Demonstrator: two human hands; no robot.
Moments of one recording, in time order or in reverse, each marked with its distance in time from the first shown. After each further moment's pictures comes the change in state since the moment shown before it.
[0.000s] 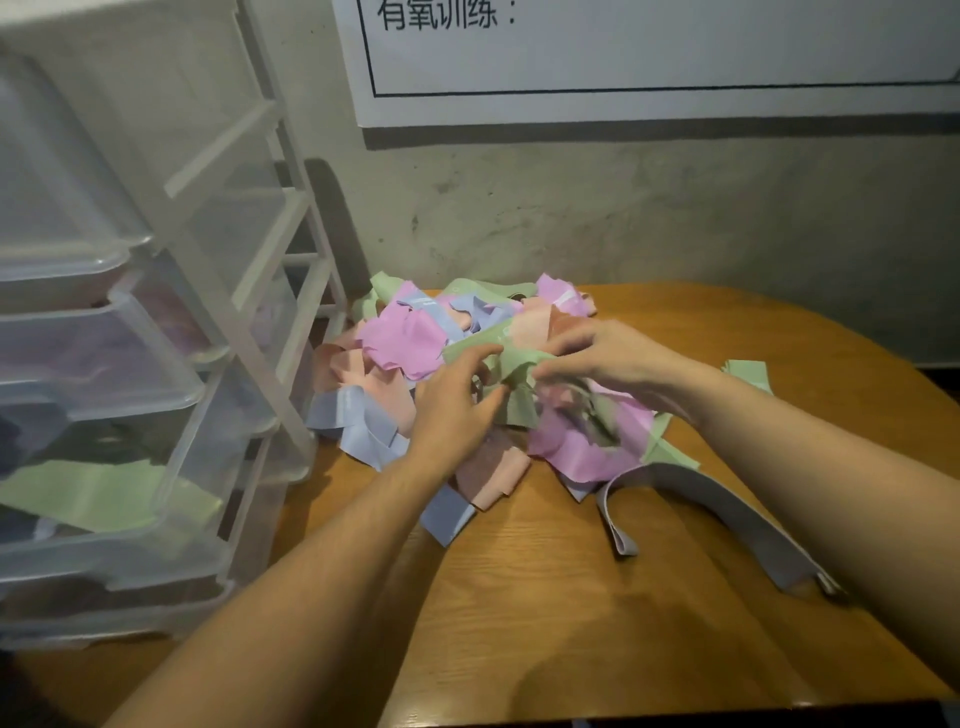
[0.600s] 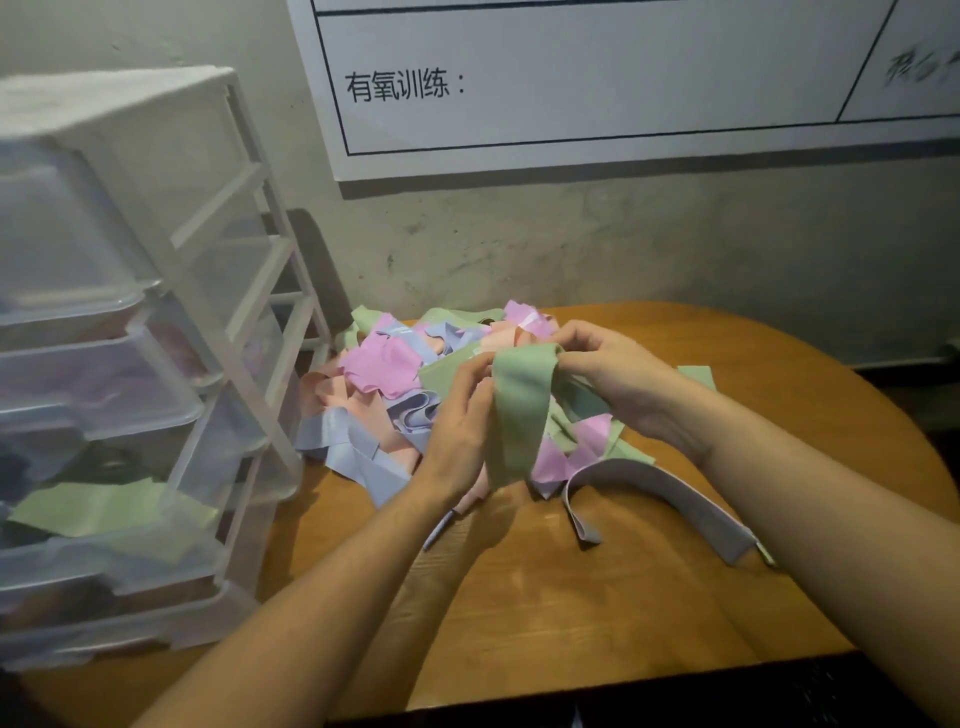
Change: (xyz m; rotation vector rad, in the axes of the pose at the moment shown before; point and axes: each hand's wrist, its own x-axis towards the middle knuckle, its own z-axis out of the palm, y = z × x) left_hand -0.038 0.075 -0.003 -0.518 -0.099 -0.029; right_hand -0.074 -0.018 -0.006 0.432 0.216 0.009
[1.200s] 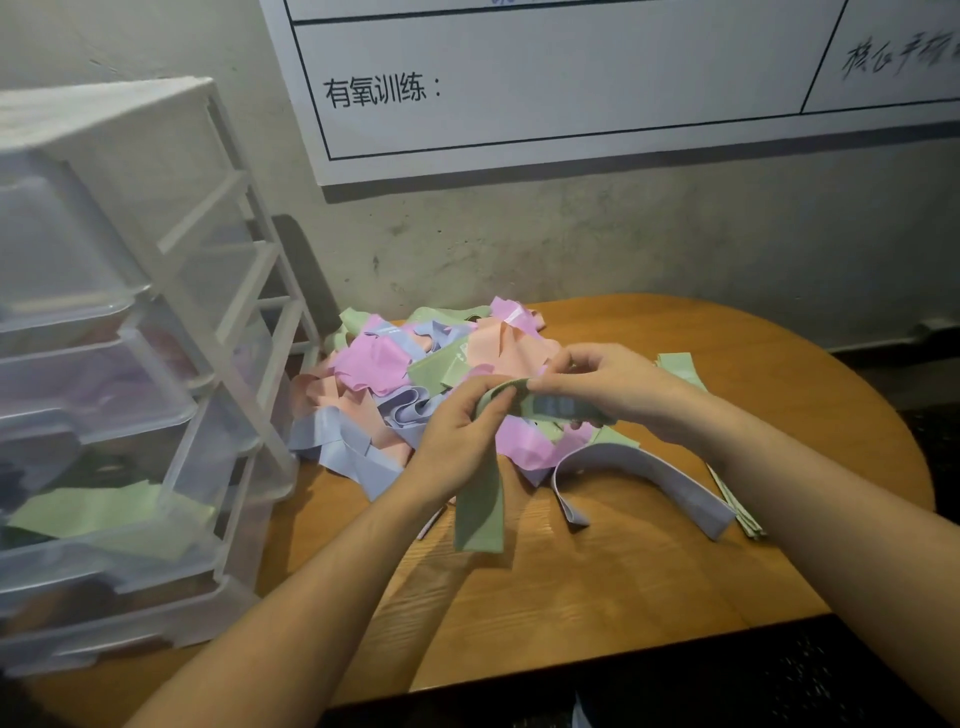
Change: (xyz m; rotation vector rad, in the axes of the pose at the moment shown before) left_hand -0.022 0.031 0.001 0.079 -0.126 0.008; right_hand -0.035 0.005 -0.011 -0.328 -0.008 0.014
